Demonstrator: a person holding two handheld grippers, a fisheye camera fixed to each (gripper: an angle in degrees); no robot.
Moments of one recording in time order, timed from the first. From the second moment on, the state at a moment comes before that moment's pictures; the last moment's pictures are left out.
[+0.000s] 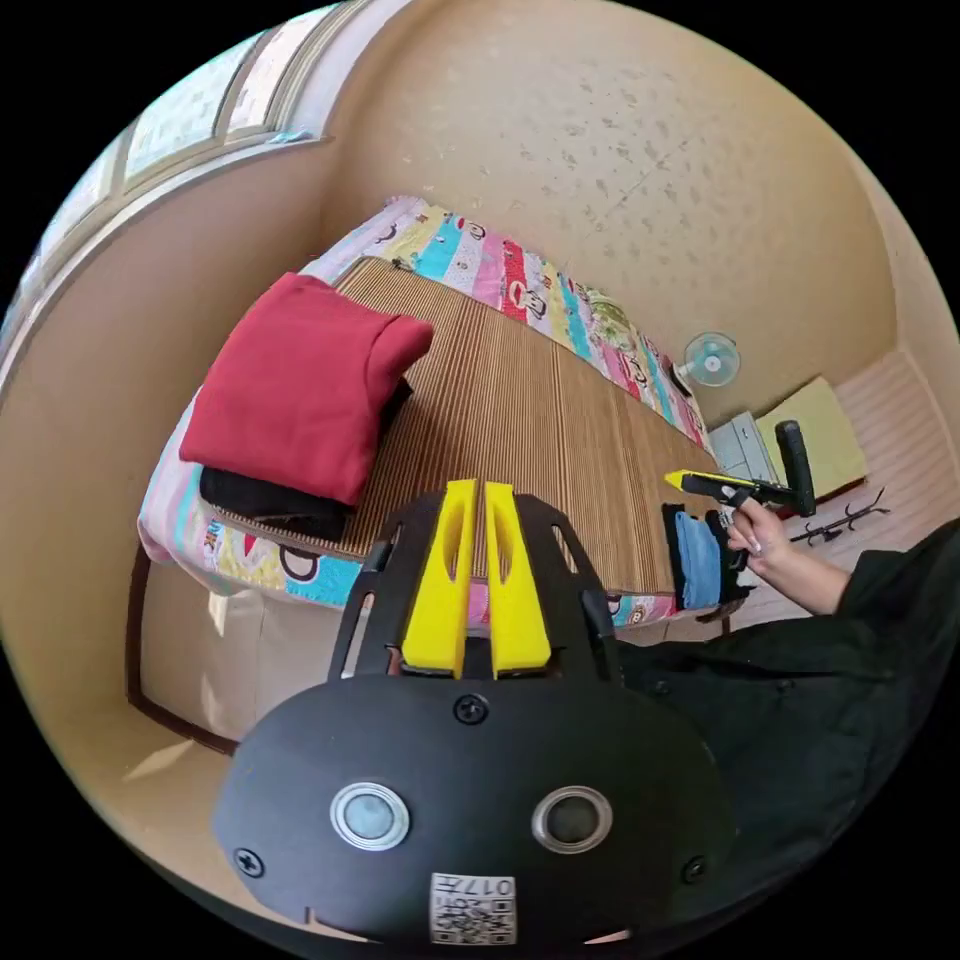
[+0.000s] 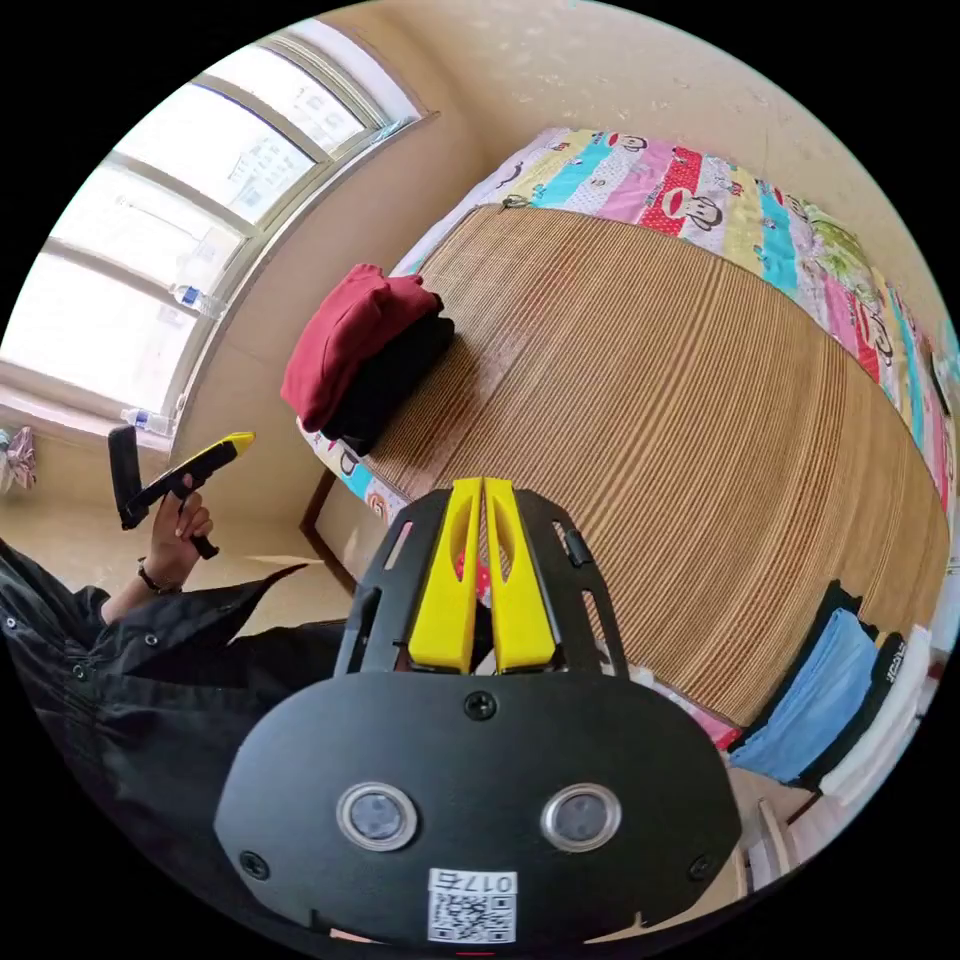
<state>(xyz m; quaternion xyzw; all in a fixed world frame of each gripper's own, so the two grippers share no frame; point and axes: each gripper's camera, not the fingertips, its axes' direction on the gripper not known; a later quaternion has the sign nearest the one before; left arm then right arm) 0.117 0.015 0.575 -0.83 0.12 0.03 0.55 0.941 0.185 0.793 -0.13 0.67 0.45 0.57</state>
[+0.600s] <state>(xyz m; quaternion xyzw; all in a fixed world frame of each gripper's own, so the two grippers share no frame) 0.550 0.041 0.475 -0.69 0.42 0.04 0.58 0.423 0.207 0.799 0.14 0.92 0.33 0.16</state>
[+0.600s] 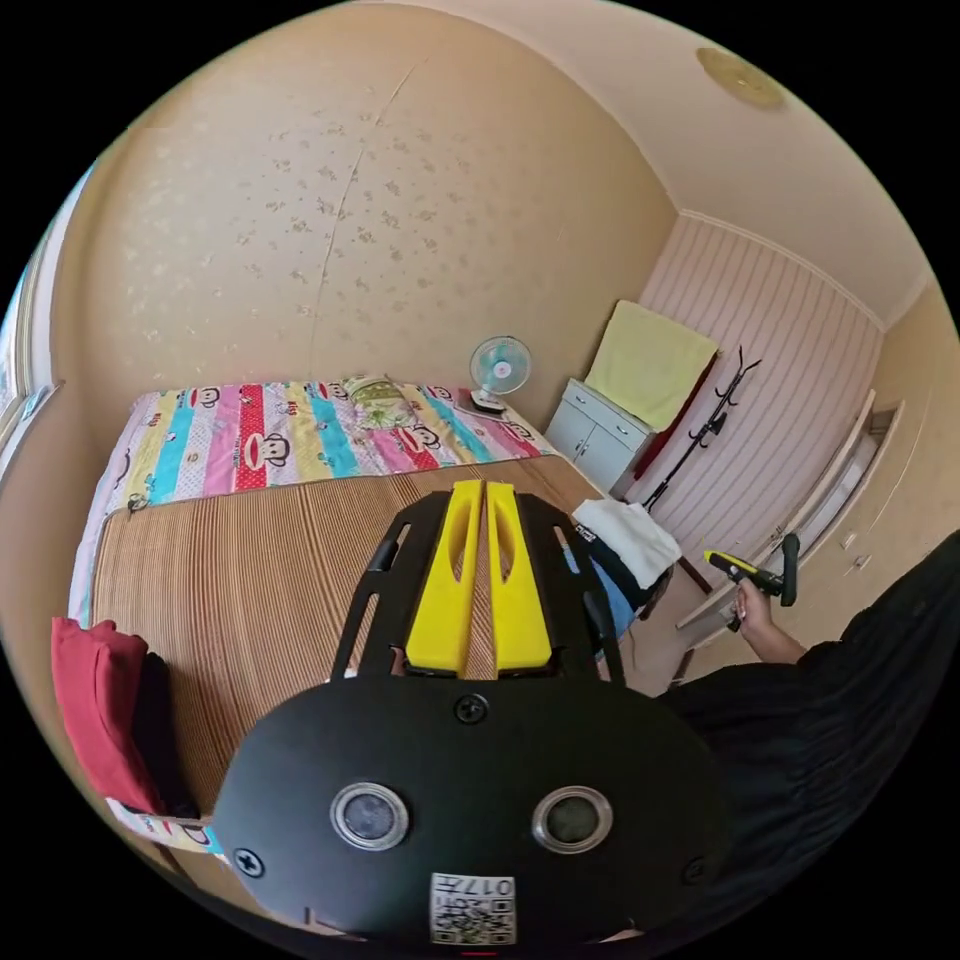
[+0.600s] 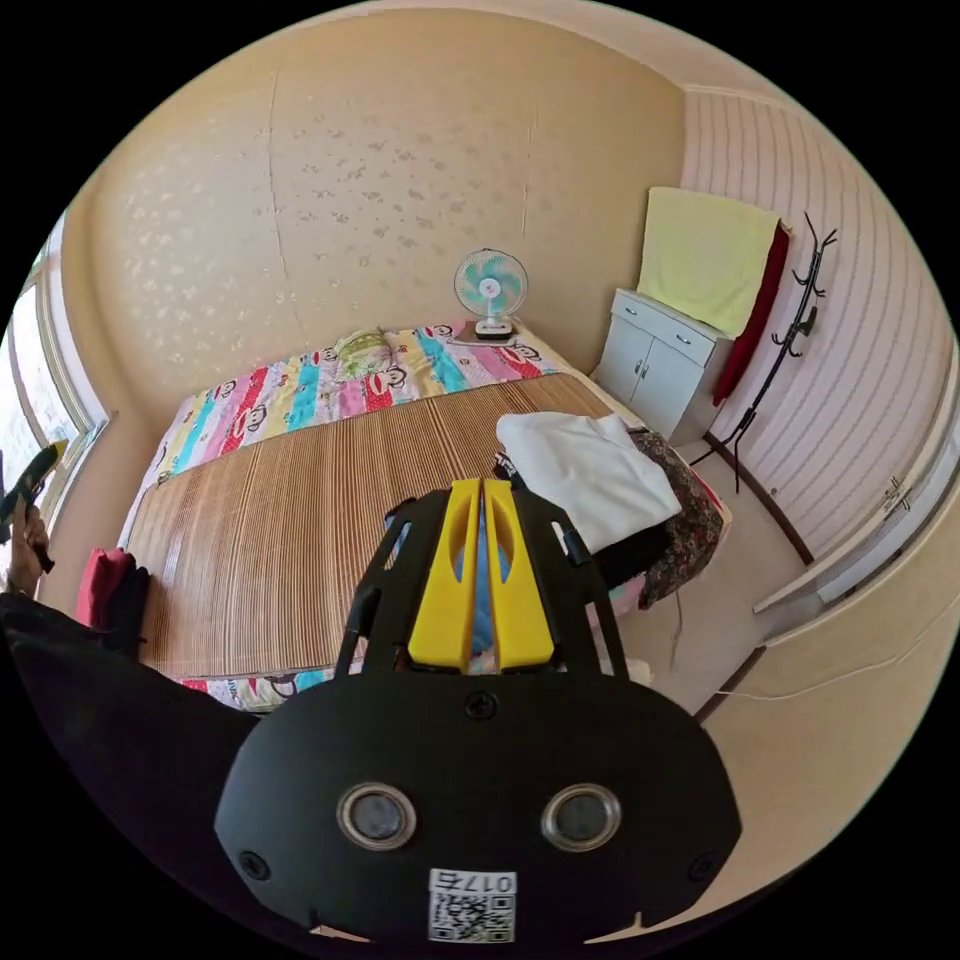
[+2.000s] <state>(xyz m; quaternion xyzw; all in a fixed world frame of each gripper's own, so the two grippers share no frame) 0.632 0.096 0.353 -0.73 0.39 -0.08 0.56 0.301 -0.048 0.632 0.27 0.80 0.01 0.54</state>
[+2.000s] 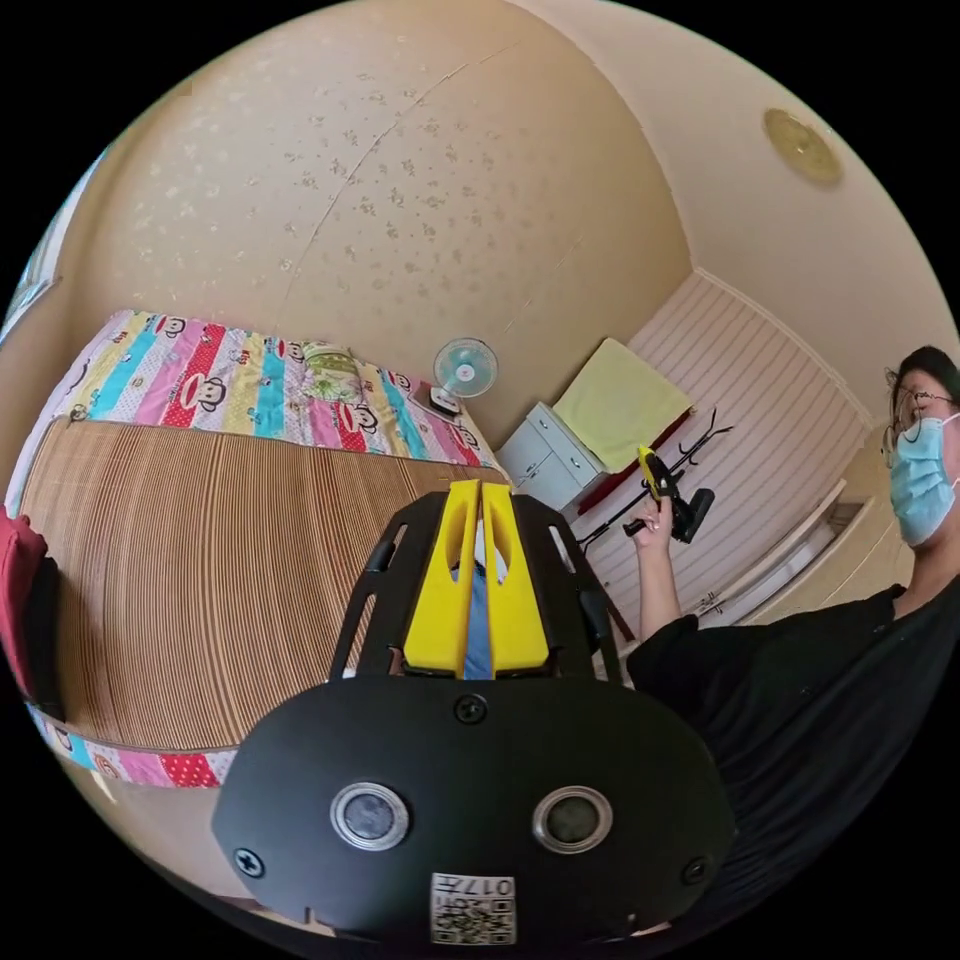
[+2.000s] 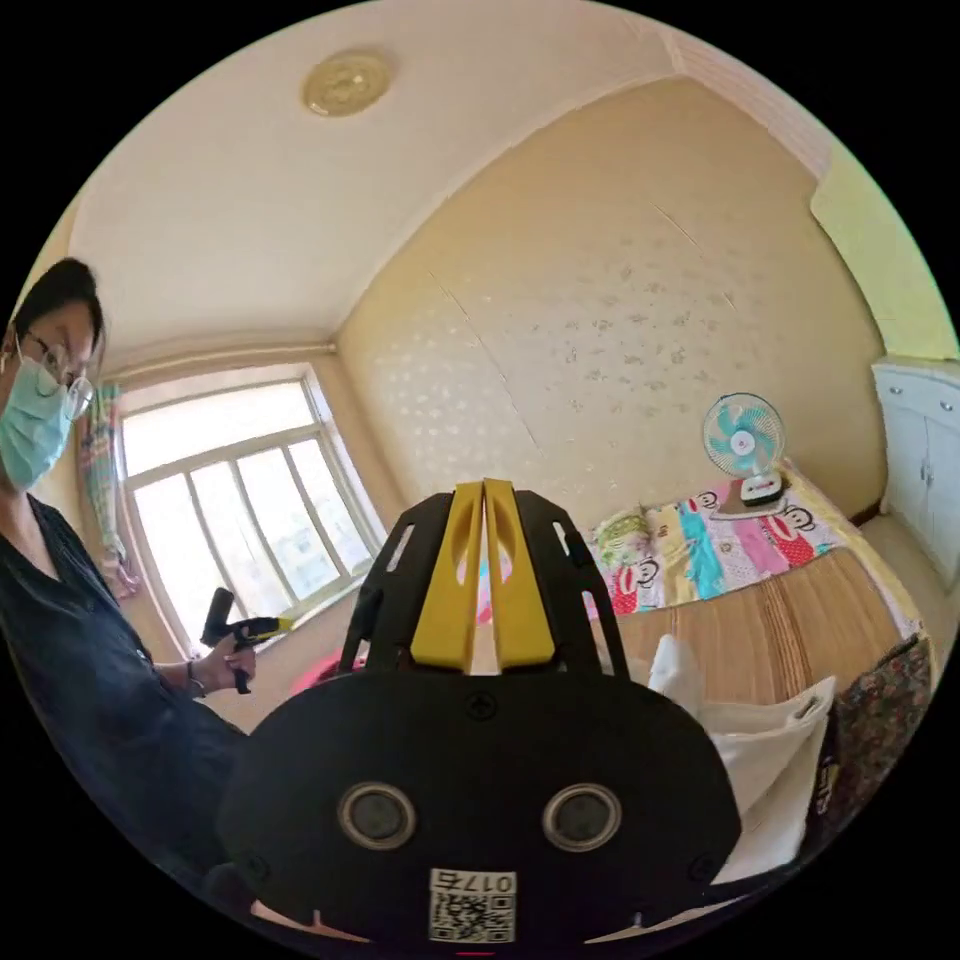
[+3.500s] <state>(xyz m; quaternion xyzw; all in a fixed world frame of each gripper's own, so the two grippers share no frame) 0.297 0.233 0.543 -0.68 0.13 -0.60 0.40 0.612 -0.067 0.768 0.11 0.67 0.08 0.73</state>
